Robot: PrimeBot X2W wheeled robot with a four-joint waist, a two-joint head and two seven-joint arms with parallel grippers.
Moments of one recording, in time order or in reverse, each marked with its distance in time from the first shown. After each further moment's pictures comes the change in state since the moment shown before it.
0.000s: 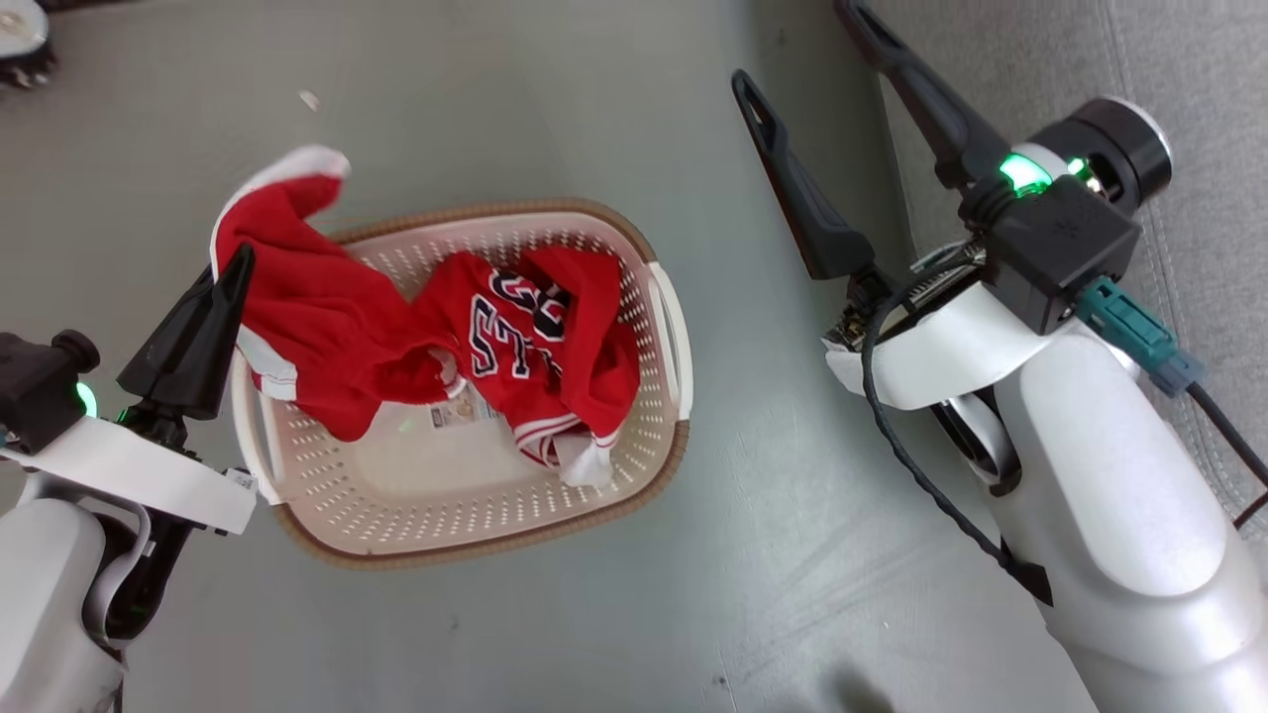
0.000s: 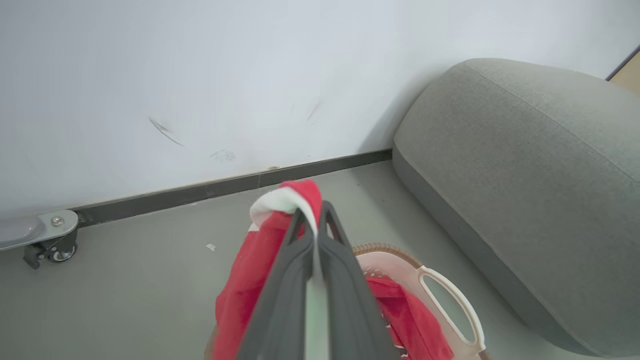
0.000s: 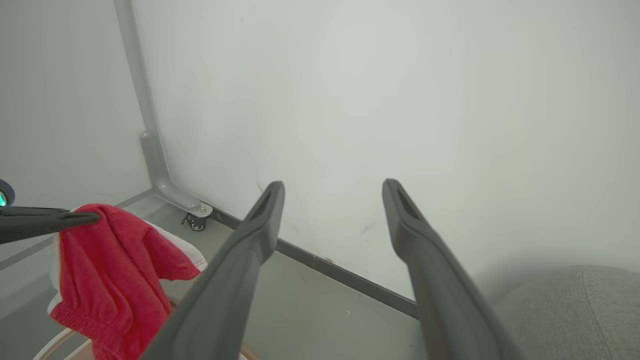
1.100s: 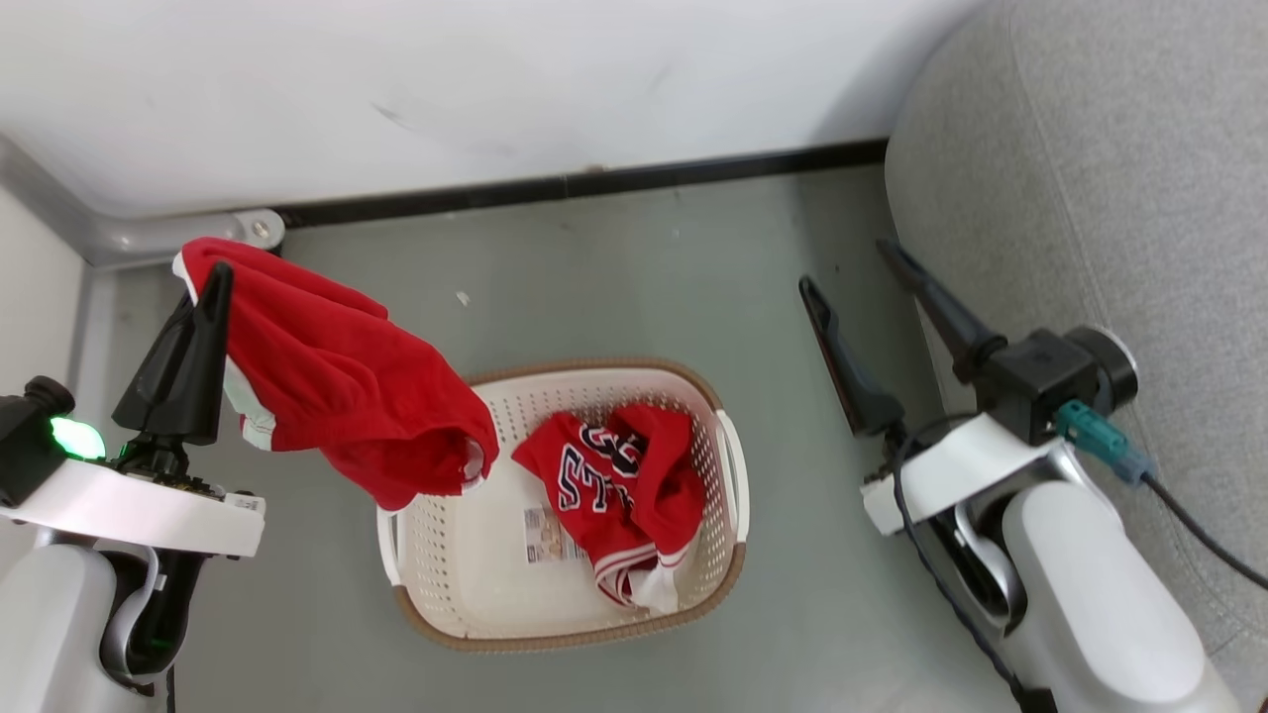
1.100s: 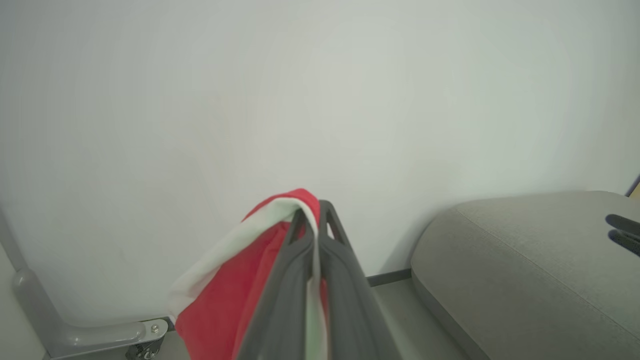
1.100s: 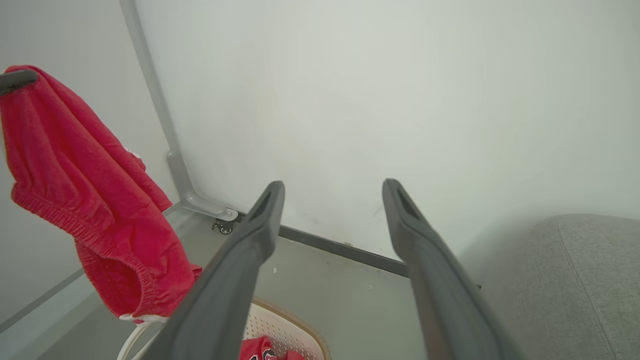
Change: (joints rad) left arm 0.132 -0.125 0.191 -0.091 0.032 -0.005 0.000; right arm 0.261 0.001 -0.077 0.151 0.069 0.000 0.000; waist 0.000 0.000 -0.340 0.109
